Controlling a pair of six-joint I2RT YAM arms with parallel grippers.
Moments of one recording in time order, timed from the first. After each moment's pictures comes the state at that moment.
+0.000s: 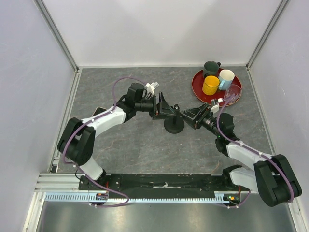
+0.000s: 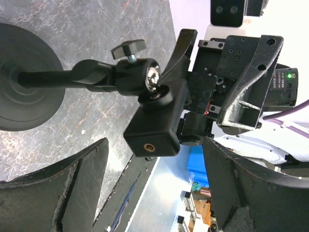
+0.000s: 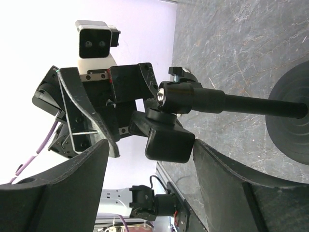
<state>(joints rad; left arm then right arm) -0.56 1.63 1.04 0.11 0.79 -0.87 0.31 1.13 0.31 0.77 -0.47 1.31</state>
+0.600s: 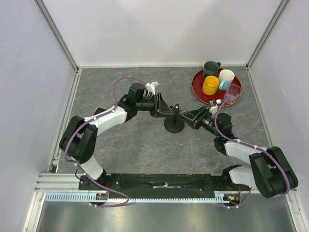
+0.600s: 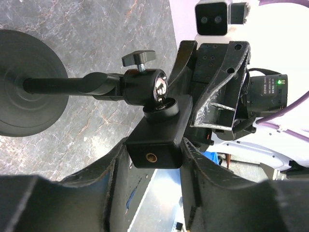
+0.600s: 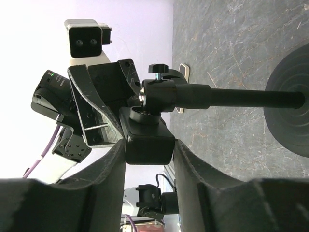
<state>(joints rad) -0.56 1.67 1.05 0.14 0.77 -0.90 0.31 1.23 0.30 0.87 -0.49 1.39</state>
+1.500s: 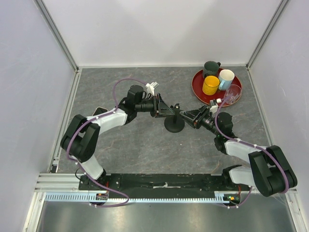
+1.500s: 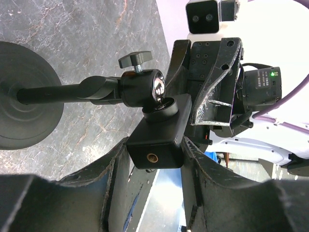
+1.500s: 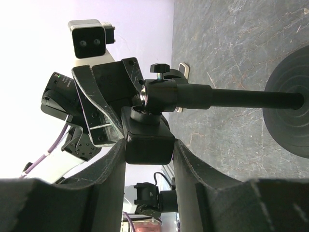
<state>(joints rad) -0.55 1.69 0.99 0.32 0.80 -0.93 0.29 1.26 0.31 0.88 -0.52 1.38</state>
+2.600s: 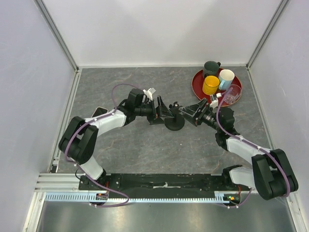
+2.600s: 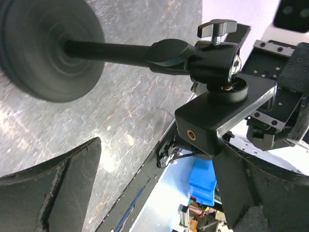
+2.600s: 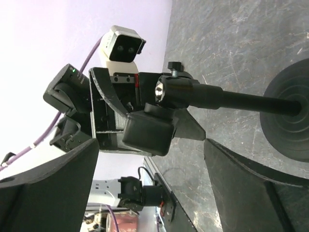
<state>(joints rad) -0.56 1.67 0.96 0.17 0.69 -0.93 0.26 1.23 0.39 0.76 -0.58 1.25</state>
